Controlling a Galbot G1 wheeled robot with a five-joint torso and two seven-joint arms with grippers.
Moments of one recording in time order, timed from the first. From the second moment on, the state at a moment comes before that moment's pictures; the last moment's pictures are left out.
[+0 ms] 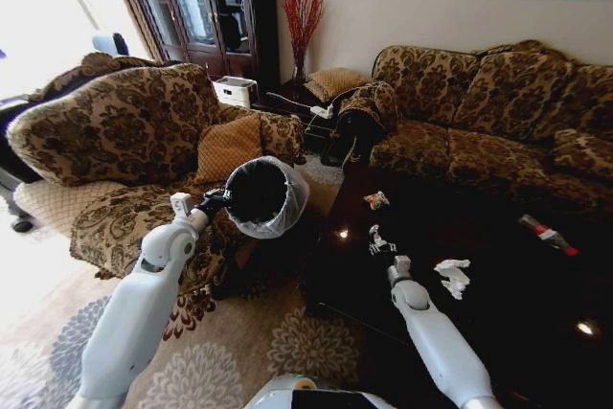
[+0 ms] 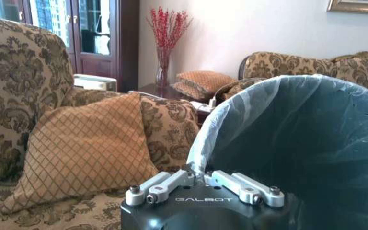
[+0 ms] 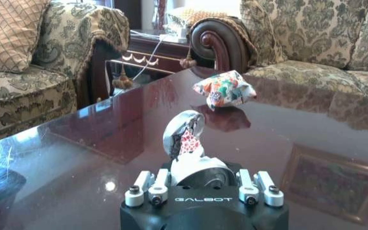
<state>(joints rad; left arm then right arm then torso) 1.00 -1.06 -0.57 -1.92 -0.60 0.51 0.05 -0.99 1.20 0.30 1.26 0.33 -0.02 0.05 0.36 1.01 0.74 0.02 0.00</state>
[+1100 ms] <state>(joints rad) 0.78 -1.01 -0.35 -1.85 -0.64 0.57 0.04 -0.62 0.98 -0.03 2.17 0.89 -0.31 0.37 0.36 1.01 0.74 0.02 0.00</state>
